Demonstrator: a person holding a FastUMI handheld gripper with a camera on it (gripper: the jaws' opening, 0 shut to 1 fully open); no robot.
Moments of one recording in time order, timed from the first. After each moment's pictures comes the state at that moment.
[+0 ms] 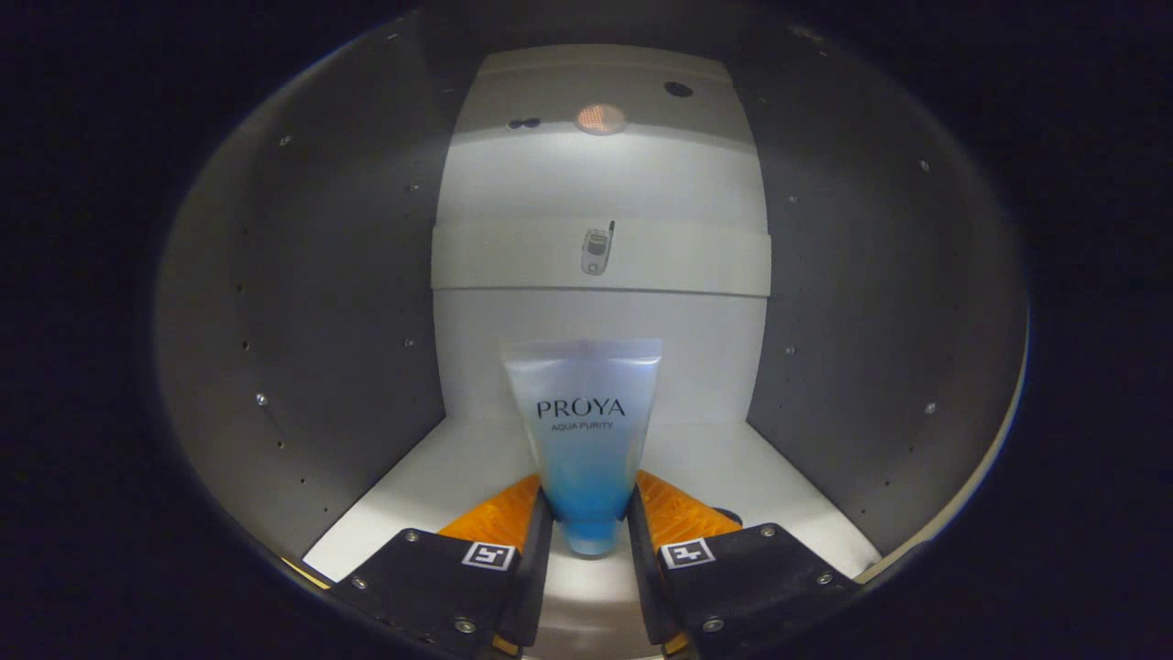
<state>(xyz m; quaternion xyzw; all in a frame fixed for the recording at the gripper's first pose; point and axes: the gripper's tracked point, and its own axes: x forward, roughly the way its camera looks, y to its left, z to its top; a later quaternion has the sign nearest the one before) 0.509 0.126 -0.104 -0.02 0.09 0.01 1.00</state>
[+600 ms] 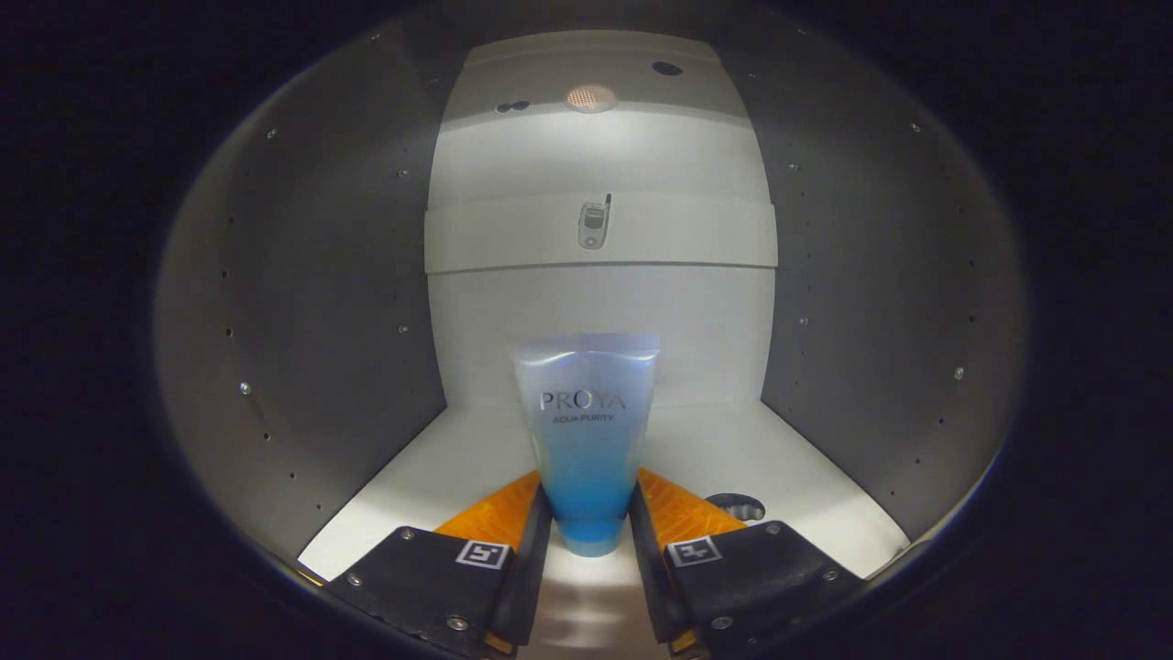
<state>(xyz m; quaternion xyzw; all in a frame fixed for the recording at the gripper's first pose) 0.511 0.128 -0.121 -0.02 0.11 0.02 0.99</state>
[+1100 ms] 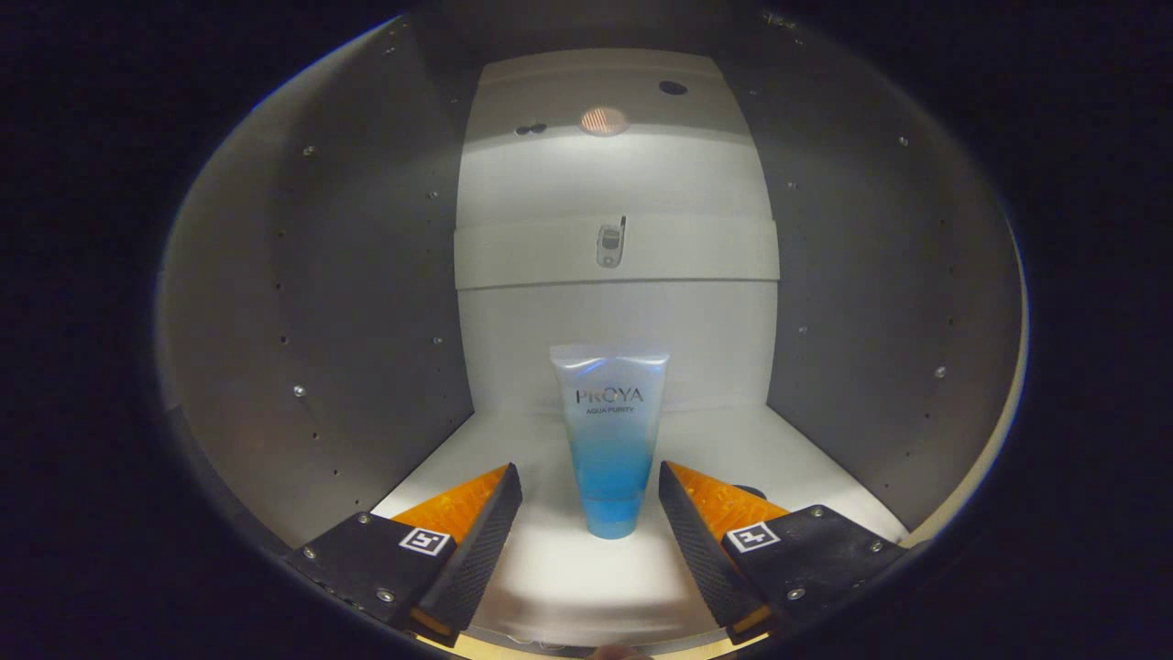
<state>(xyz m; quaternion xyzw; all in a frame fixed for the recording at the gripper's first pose) 0.476 0.138 -0.101 -0.02 0.07 0.04 1.00</state>
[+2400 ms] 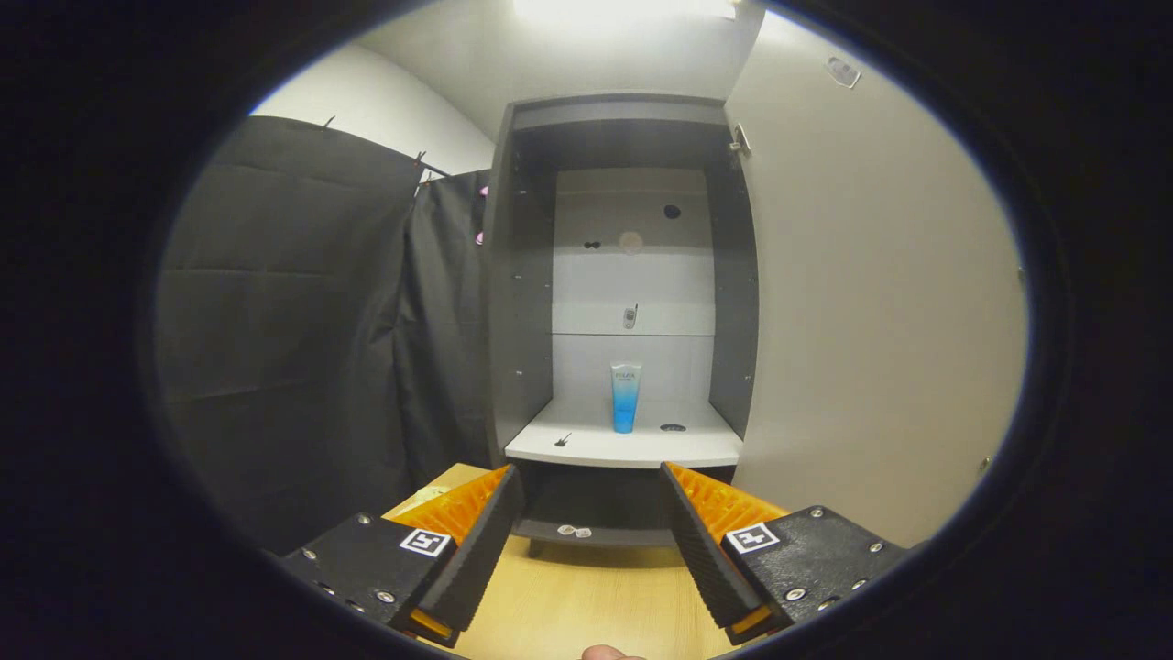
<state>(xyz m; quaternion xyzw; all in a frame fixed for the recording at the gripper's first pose) 0.141 0.141 -0.054 -0.03 0.04 0.10 0.99</state>
